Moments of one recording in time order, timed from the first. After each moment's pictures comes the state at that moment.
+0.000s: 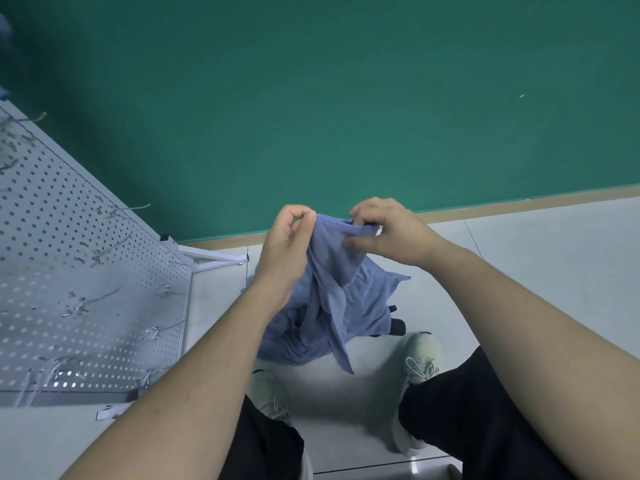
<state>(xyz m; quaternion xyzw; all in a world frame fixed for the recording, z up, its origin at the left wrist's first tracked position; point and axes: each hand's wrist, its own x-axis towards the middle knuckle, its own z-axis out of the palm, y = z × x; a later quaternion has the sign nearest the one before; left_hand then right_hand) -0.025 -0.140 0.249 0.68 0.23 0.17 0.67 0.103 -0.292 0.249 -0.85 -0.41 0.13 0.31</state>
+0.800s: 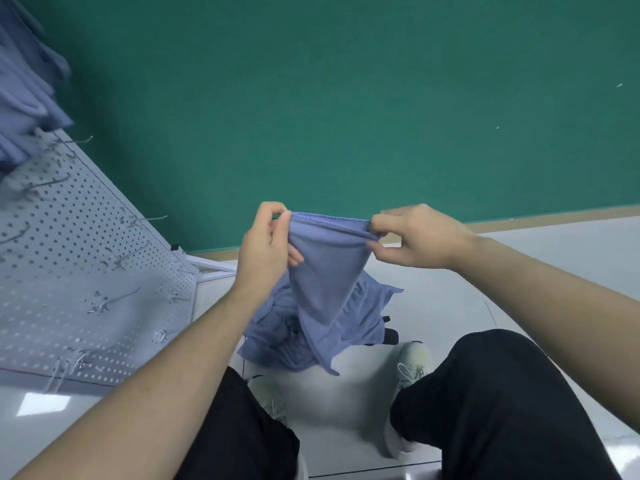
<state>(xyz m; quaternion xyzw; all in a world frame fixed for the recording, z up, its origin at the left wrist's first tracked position) -0.053 -0.124 0.289 0.79 0.22 0.24 0.52 0.095 -0.341 0.311 -0.78 -0.59 -0.03 0.20</state>
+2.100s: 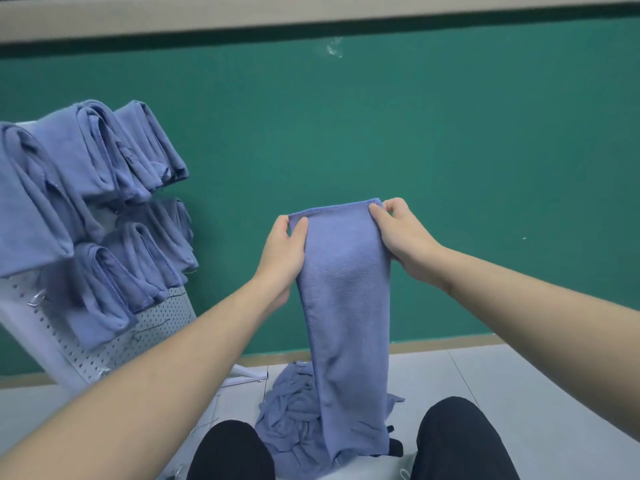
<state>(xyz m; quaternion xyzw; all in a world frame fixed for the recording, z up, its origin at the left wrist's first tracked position) -0.113 -0.191 0.562 0.72 0.18 0.28 0.61 -0.005 -0.347 0.582 -0.76 -0.22 0.09 0.60</state>
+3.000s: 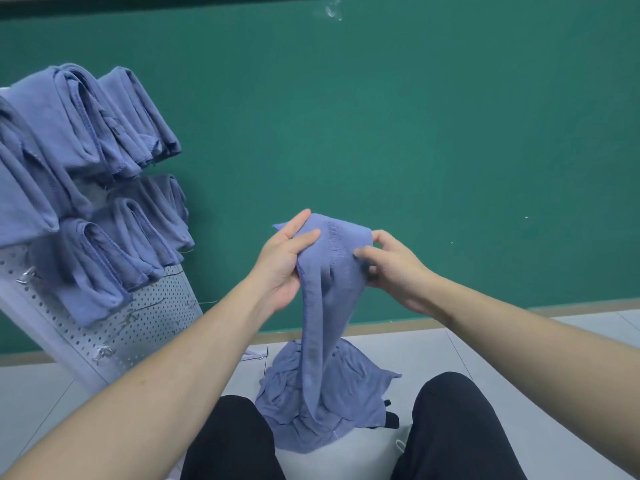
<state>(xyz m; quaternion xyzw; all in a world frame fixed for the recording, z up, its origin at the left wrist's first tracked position) -0.125 -0.199 0.534 0.51 0.14 0.18 0.83 -0.029 -0.357 0.510 -0.65 -0.23 0.26 0.67</state>
